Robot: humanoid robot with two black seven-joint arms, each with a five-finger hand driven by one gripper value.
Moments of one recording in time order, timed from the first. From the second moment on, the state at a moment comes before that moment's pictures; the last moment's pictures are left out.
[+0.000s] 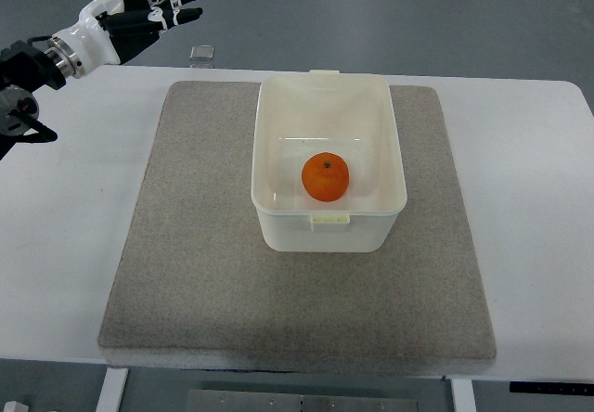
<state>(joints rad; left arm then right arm) -0.96 0.54 -0.55 -0.70 0.14 -0.54 -0.22 0.00 0.00 -0.16 0.17 -0.11 -0.12 0.13</state>
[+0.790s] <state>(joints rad) -0.89 0.48 -0.58 -0.54 -0.33 -0.61 0.12 0.00 0.00 -0.16 0.18 -0.11 -0.12 0.13</state>
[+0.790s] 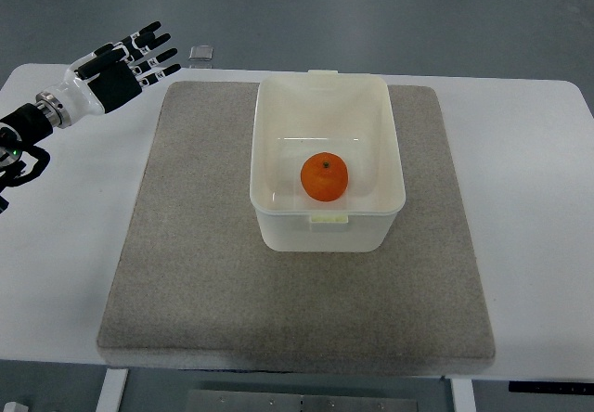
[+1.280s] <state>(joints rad) -0.87 0.48 -0.59 -0.54 -0.34 -0.61 0.12 0.00 0.00 -0.16 0.17 -0.11 -0.12 0.13</state>
